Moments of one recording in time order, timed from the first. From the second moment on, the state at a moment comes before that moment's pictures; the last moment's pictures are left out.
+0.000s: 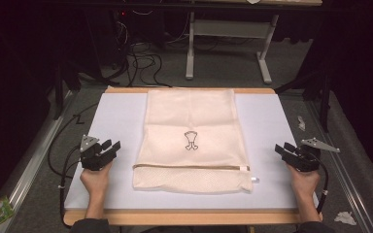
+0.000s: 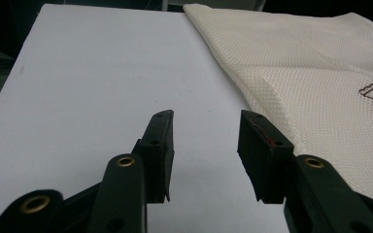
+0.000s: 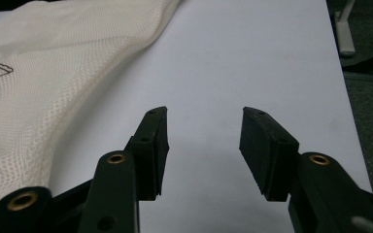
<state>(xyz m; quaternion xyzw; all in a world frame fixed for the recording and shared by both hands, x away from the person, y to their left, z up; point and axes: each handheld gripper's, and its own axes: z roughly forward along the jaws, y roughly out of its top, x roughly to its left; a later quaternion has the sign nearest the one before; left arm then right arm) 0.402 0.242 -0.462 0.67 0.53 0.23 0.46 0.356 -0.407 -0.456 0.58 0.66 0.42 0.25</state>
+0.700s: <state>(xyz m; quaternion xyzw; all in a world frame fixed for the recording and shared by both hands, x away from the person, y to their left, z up) 0.413 0.234 -0.480 0.69 0.54 0.24 0.42 0.365 -0.391 -0.467 0.57 0.67 0.40 0.26</state>
